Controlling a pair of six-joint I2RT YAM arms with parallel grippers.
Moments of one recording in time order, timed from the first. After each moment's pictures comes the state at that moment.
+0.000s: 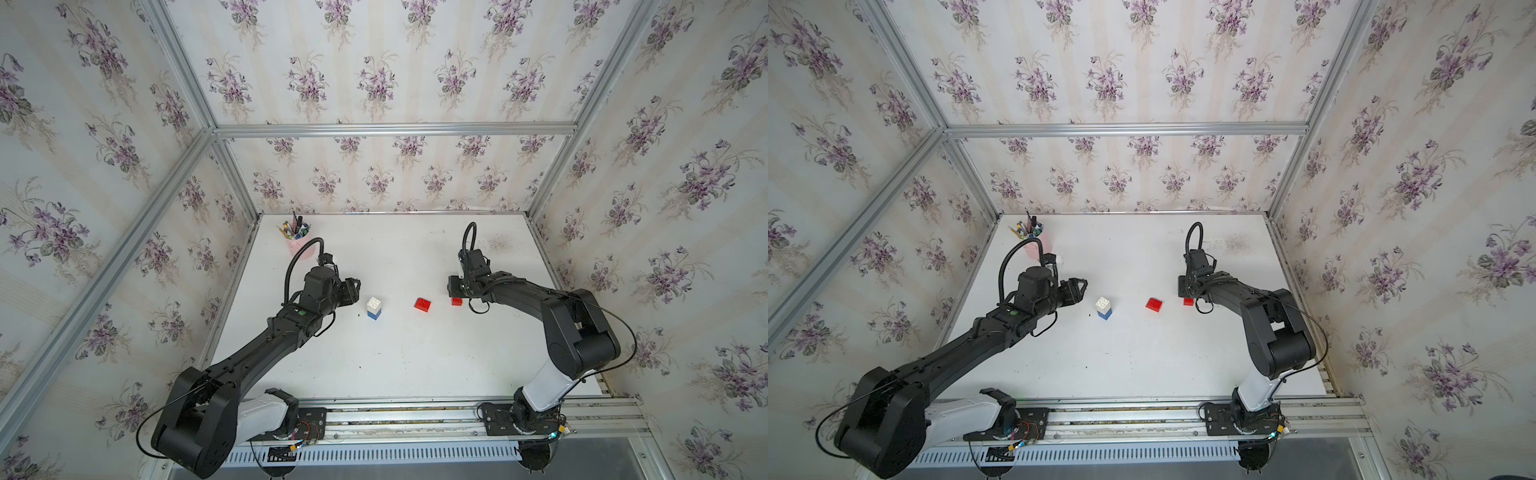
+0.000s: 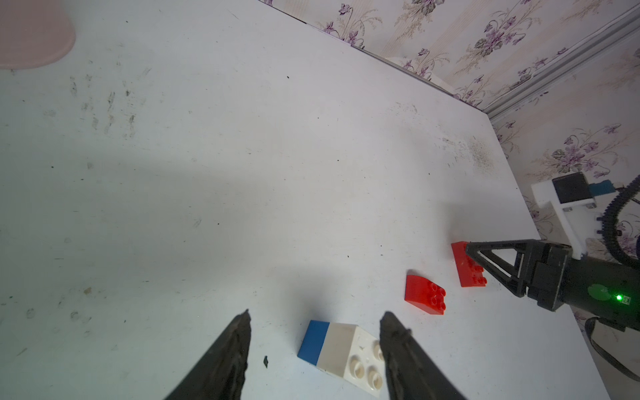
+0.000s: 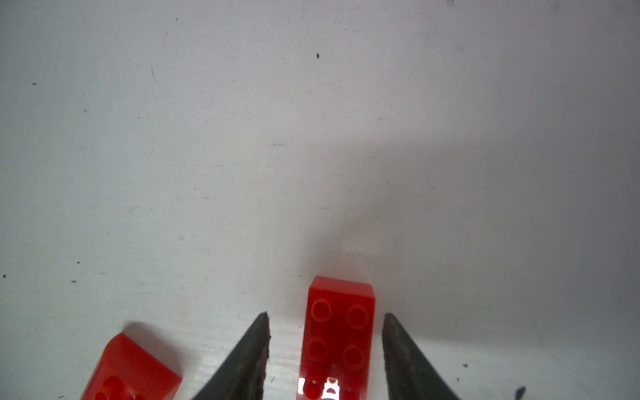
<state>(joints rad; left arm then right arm) -0.37 1.20 0.64 -0.04 0.04 -0.55 0.34 1.69 0.93 -0.27 0.05 0.28</state>
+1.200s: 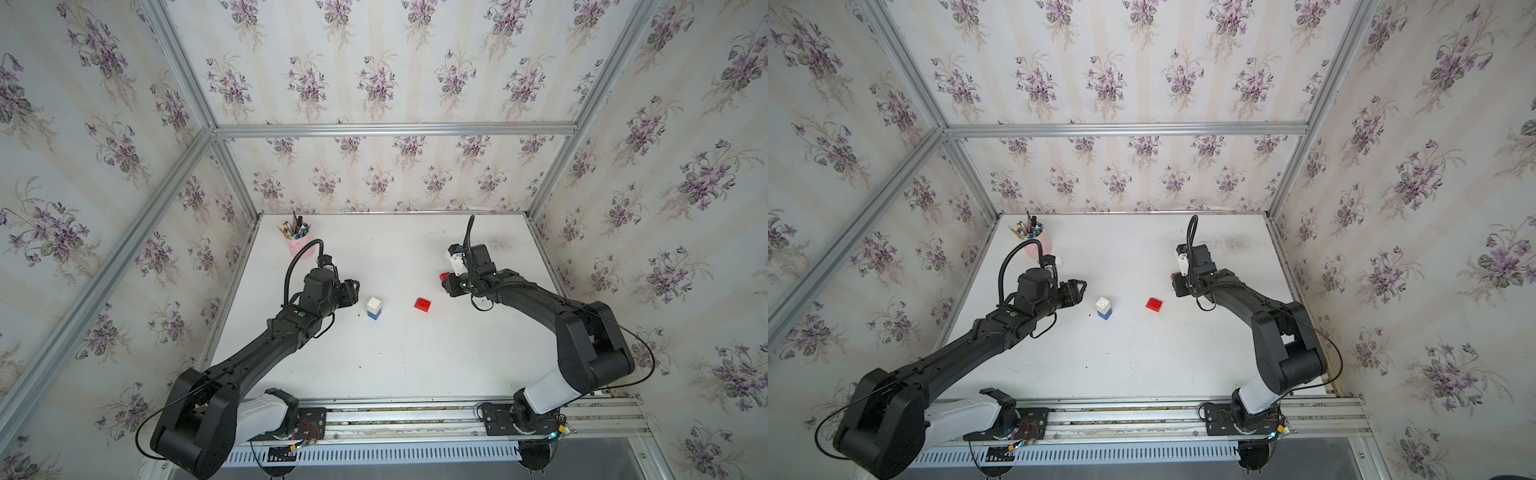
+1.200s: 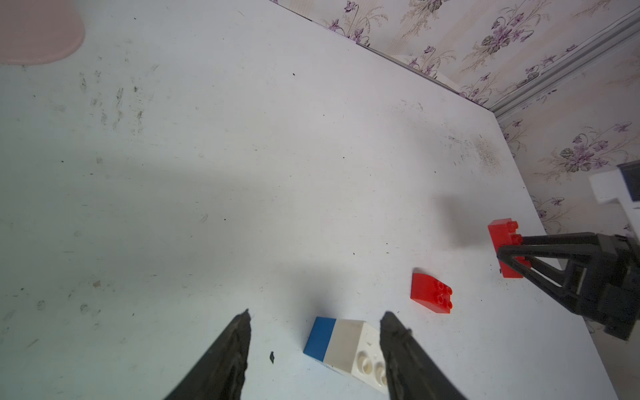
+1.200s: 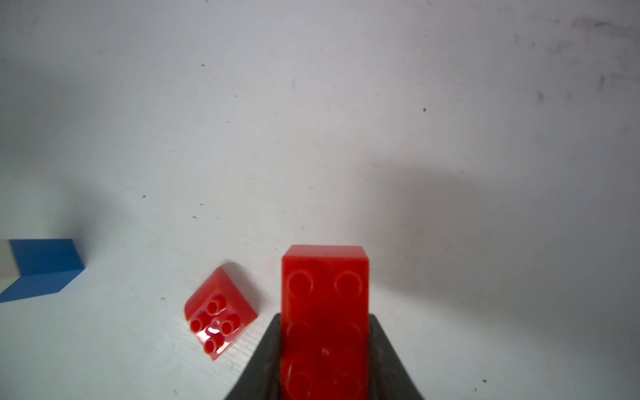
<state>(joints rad) -0.37 1.20 0.63 -0.04 0.03 -0.55 0.36 1.56 0.95 -0.30 -0.17 0.04</state>
